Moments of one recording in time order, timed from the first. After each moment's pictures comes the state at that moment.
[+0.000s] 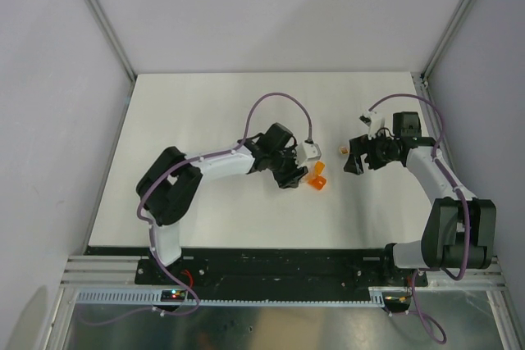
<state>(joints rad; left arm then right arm) -0.80 1.88 1.23 -0.26 0.40 0.39 -0.03 1.38 0.93 -0.57 -0.57 -0.31</state>
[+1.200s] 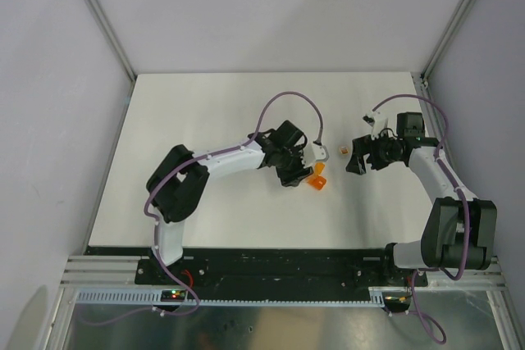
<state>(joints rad) -0.84 1.95 1.39 -0.45 0.30 0.45 -0.06 1.37 0.93 -0.58 -0.60 -0.33</state>
